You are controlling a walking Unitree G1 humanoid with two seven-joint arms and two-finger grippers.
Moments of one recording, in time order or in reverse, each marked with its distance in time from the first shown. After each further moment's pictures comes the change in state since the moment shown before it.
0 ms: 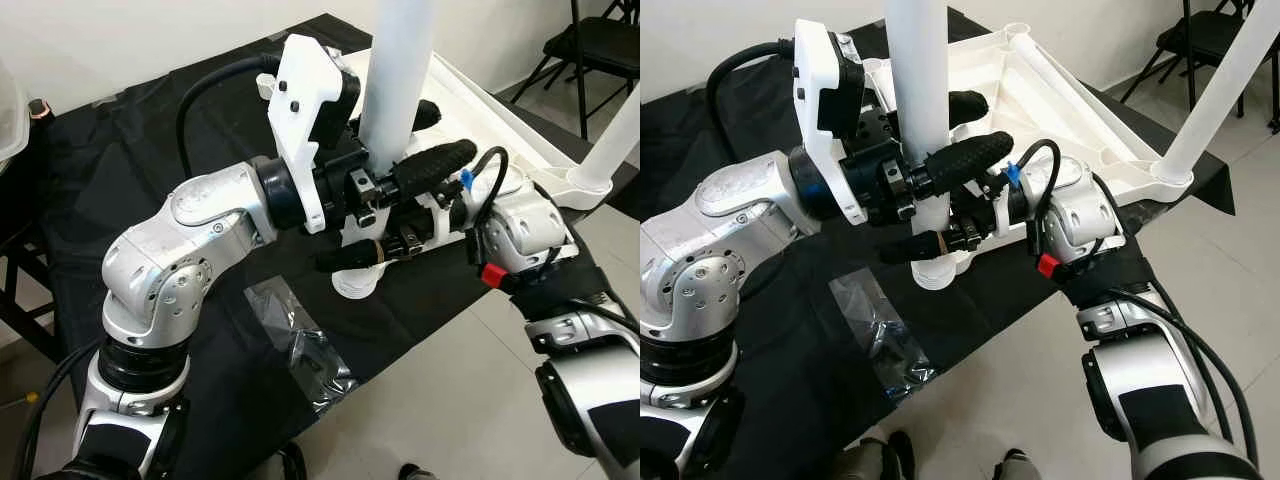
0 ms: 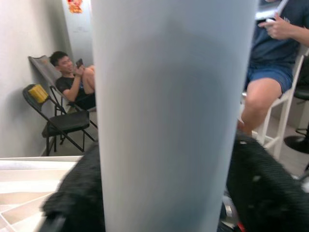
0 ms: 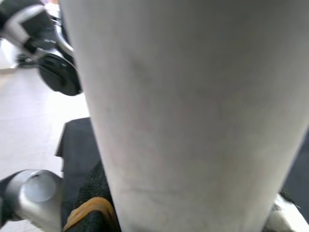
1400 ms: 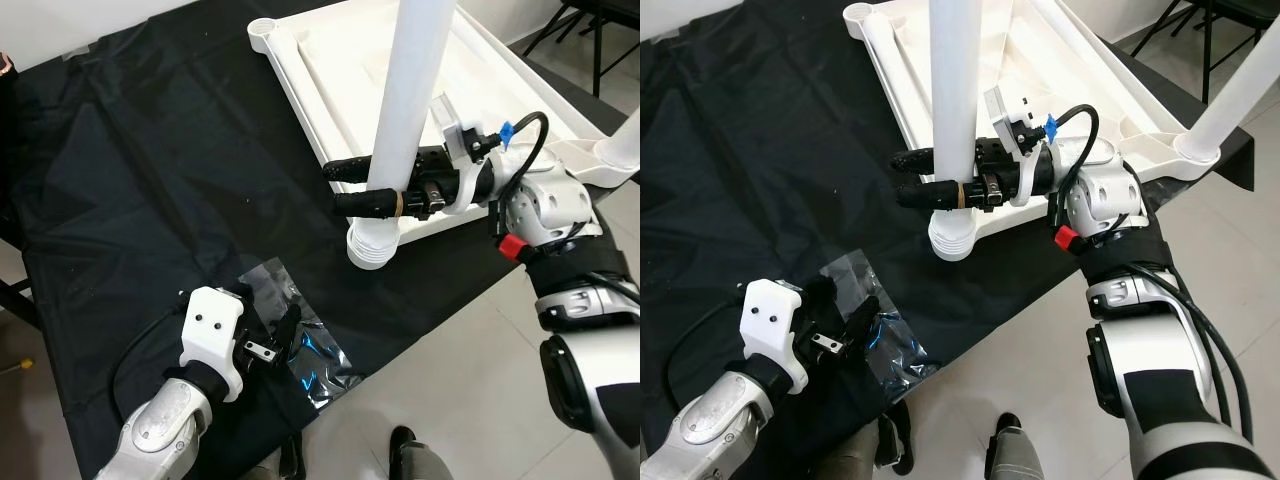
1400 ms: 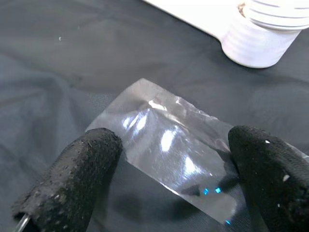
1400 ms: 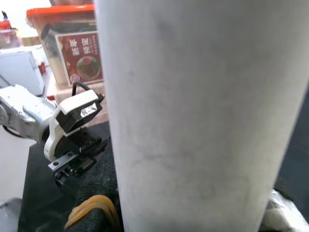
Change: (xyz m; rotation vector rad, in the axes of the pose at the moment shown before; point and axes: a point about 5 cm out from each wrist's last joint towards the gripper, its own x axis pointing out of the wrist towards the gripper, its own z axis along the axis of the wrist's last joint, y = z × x) left arm -0.146 -0.051 -0.130 0.014 0.450 0.845; right arm -0.034 -0.015 0.025 -0.039 -0.102 -0.099
